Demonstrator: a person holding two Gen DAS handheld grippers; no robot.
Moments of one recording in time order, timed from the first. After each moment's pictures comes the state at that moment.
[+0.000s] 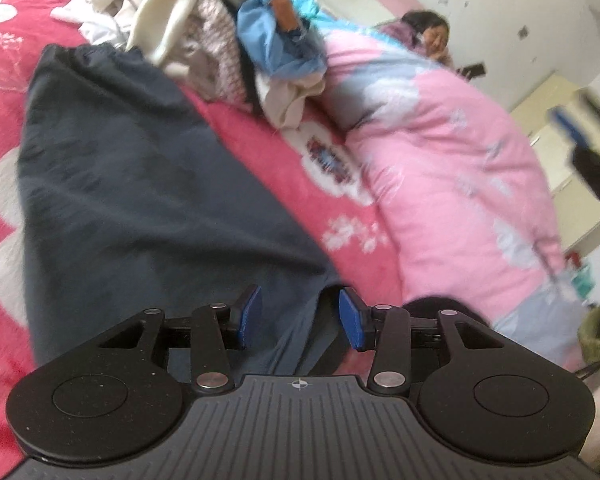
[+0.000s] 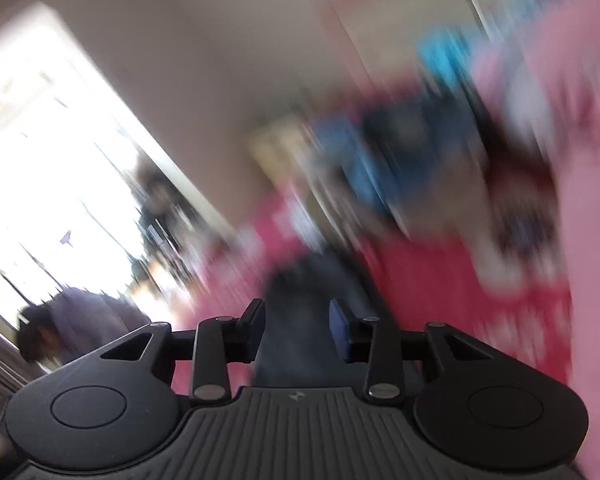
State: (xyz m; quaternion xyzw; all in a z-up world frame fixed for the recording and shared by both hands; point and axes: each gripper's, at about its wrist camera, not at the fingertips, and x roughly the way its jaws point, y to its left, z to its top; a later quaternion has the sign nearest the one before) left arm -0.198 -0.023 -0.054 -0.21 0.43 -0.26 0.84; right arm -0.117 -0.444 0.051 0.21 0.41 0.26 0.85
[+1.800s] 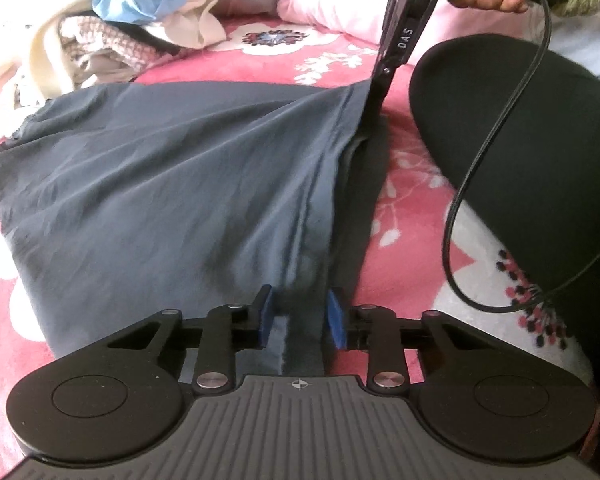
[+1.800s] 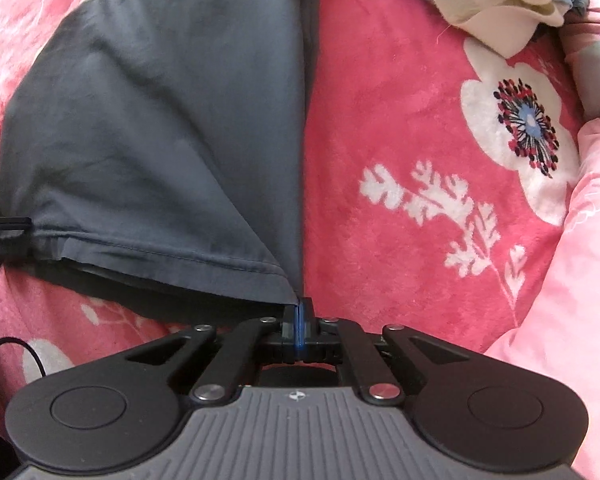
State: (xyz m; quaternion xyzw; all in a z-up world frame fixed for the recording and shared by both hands) left arm -0.269 -0.102 -0.134 0.16 0.41 -0.29 0.85; right arm -0.089 -0.344 -0.118 -0.26 0.62 0.21 0.71
